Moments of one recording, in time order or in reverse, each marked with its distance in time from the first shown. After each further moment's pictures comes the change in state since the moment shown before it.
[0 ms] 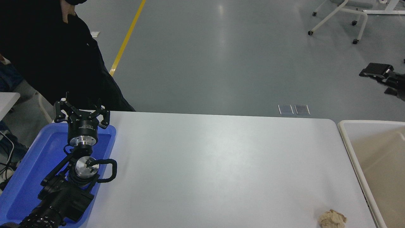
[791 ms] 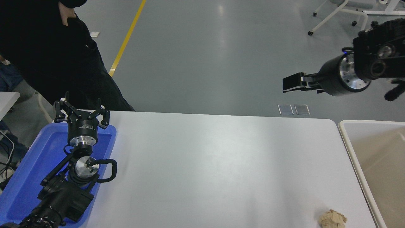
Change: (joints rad) left arm 0.000 0.000 0.000 0.001 -0.001 0.000 0.000; right arm 0.403 0.565 -0.233 0.253 0.282 0.209 0.008
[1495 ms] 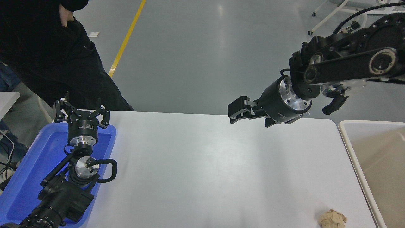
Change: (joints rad) left arm 0.000 0.000 0.000 0.000 -0.001 0.000 0.000; right arm -0.010 0.193 0.071 0.032 0.293 0.089 -0.009
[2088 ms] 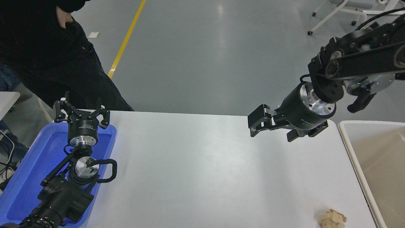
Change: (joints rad) left arm 0.000 0.000 0.000 0.000 0.000 0.000 0.000; right arm 0.073 -0.061 -0.128 0.043 -0.038 0.186 -0.008
